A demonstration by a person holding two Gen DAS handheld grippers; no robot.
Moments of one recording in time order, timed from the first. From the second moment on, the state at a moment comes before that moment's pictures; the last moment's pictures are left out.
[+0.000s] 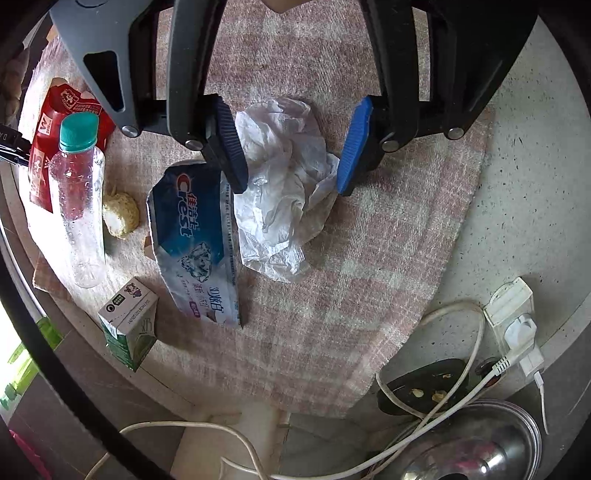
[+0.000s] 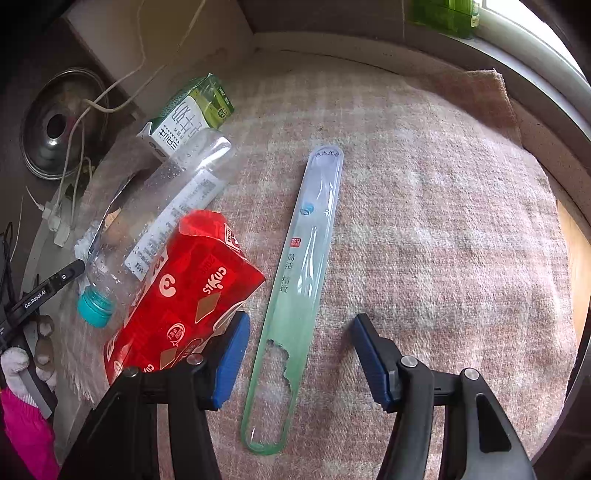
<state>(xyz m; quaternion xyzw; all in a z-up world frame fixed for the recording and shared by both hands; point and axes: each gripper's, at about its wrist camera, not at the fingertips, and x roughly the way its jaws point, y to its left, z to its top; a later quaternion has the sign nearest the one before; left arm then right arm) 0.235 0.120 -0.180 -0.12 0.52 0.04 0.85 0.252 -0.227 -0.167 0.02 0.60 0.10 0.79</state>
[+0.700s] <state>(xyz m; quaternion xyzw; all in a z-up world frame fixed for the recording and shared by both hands) 0.218 0.124 -0.159 -0.13 0.49 0.02 0.86 0.243 -0.250 -0.150 0.01 0.58 0.09 0.81</state>
